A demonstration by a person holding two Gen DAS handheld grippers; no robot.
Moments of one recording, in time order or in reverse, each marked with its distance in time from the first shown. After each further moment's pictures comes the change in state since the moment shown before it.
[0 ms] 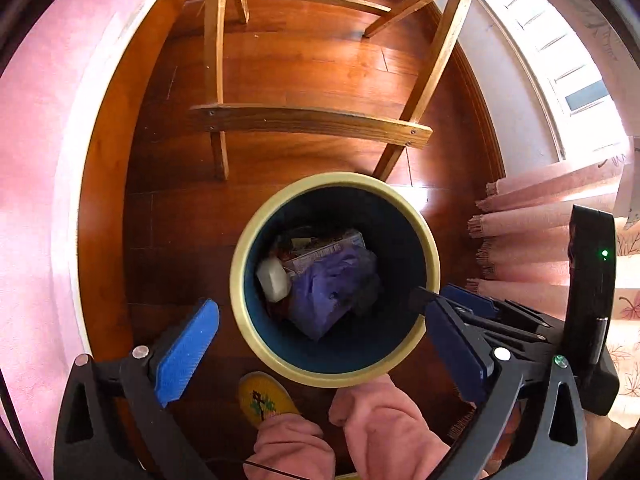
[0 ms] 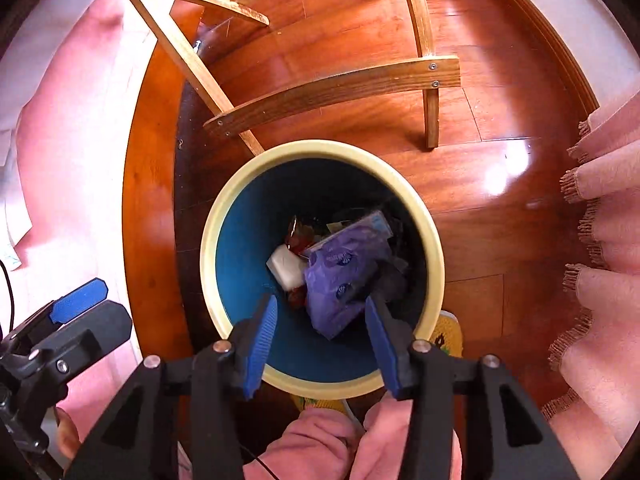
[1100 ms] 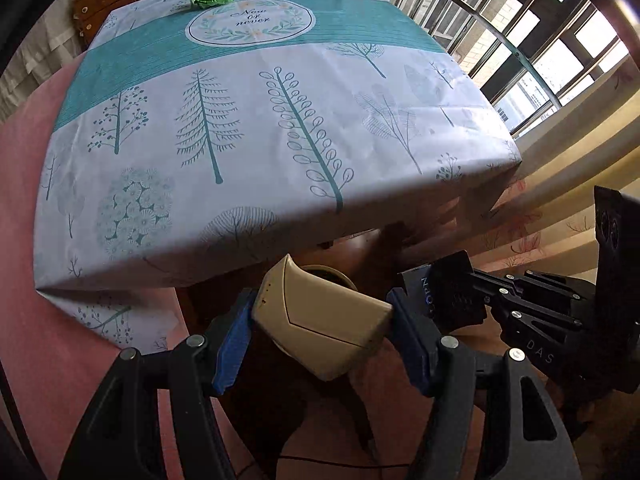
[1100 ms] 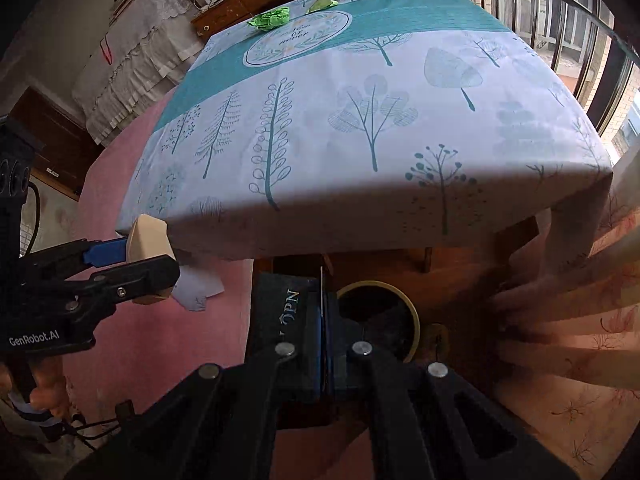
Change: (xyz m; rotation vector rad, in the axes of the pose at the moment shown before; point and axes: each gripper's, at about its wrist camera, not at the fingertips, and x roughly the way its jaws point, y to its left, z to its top) left arm -0.336 -0.084 0.060 0.321 -0.104 -0.025; right arm -0.343 0.129 -0.003 -0.125 -0.286 0.009
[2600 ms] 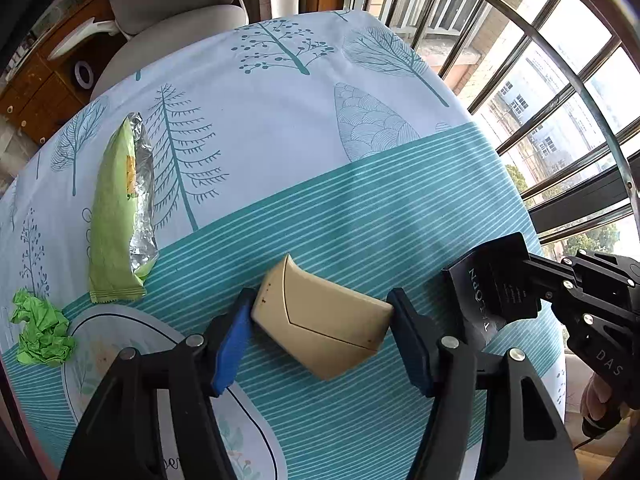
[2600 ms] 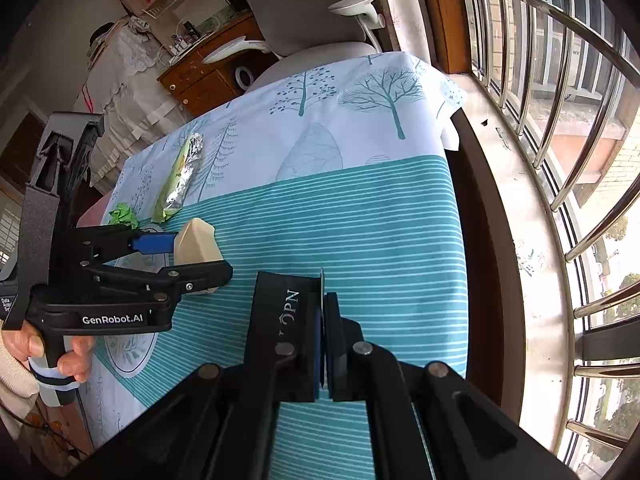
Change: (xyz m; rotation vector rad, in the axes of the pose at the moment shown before) left arm 0.192 -0.048 0.490 0.118 0.040 0.092; right arm 0.085 -0.211 0.431 -0.051 -0.097 0.054
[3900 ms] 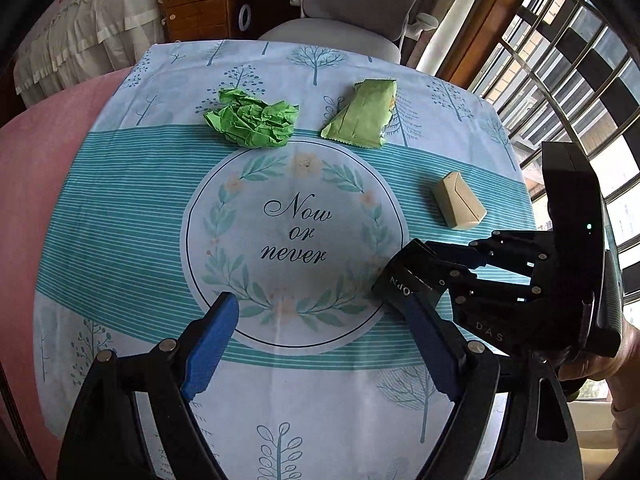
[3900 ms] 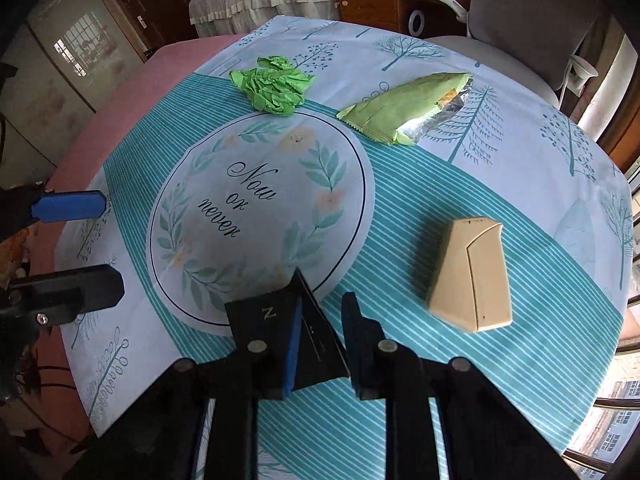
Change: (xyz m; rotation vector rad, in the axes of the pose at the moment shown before) left arm -0.109 0.089 -0.171 -0.497 -0.169 0.083; right arm 0.063 0.173 -0.025 -0.631 0.256 0.096
